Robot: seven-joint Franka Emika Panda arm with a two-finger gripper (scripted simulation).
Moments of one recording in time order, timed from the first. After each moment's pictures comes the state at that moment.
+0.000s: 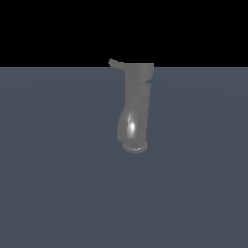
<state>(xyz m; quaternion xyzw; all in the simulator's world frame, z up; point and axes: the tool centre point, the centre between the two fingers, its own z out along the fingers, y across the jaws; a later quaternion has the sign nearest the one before) -0.217 0.053 0.457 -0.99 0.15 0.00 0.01</state>
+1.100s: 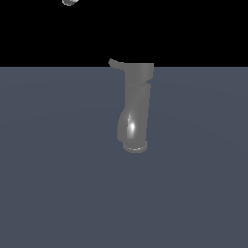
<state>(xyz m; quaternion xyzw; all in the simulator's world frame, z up) -0.117 0.091 0.399 -0.92 0.40 0.00 0.01</state>
